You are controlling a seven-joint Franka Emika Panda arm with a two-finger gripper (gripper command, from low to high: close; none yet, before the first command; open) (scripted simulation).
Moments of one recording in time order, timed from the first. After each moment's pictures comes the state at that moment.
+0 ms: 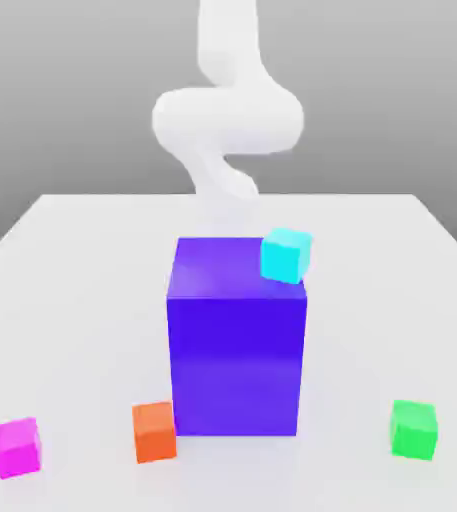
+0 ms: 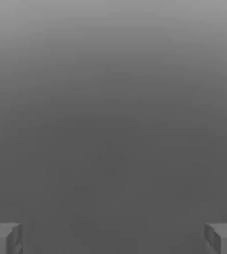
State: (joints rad) arm -0.04 -0.71 -0.01 -2.31 0.00 2.33 0.85
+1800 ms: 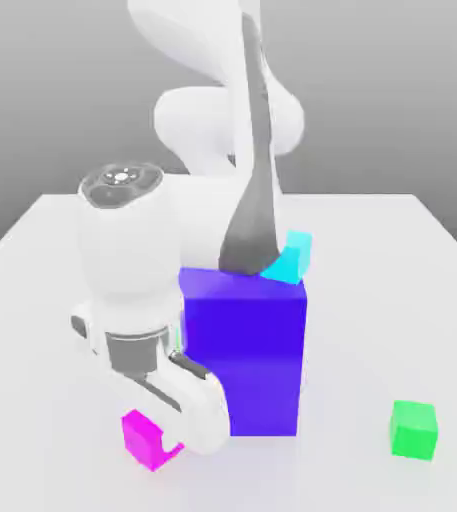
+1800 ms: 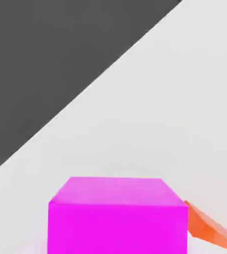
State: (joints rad) arm -0.12 0.18 0.10 -2.50 0.03 2.67 1.26
